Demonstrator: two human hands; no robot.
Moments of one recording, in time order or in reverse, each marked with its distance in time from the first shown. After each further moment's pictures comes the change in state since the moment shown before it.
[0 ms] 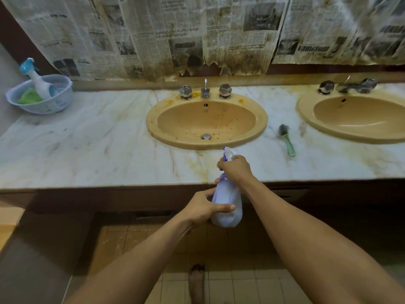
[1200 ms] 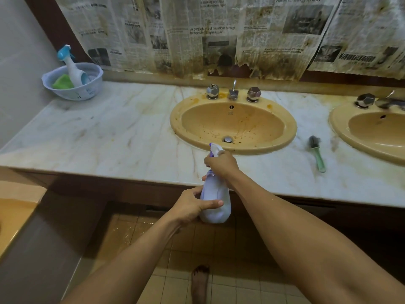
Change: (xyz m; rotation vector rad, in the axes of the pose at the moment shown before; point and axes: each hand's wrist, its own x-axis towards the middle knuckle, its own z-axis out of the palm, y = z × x) left_hand -0.020 -0.009 -0.077 -0.088 0.219 0.014; right_hand 0.011 -0.052 0.087 -0.096 -0.203 -0.078
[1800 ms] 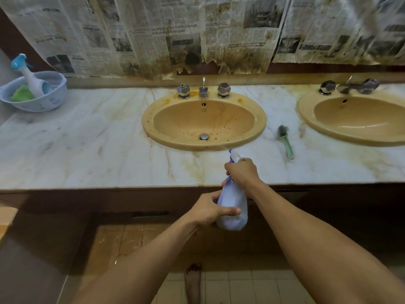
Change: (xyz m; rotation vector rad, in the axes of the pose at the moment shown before) left_hand 0.019 0.005 0.105 0.163 -0.214 -0.015; right_hand -0.029 0.068 -0.103 0.020 0.211 0.138
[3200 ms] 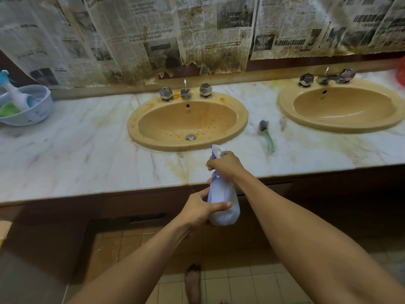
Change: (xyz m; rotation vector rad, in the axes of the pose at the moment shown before) left_hand -0.009 0.006 0.037 -0.114 0.061 -0.006; right_hand -0.004 0.001 -0.031 0.019 -0.106 -0.060
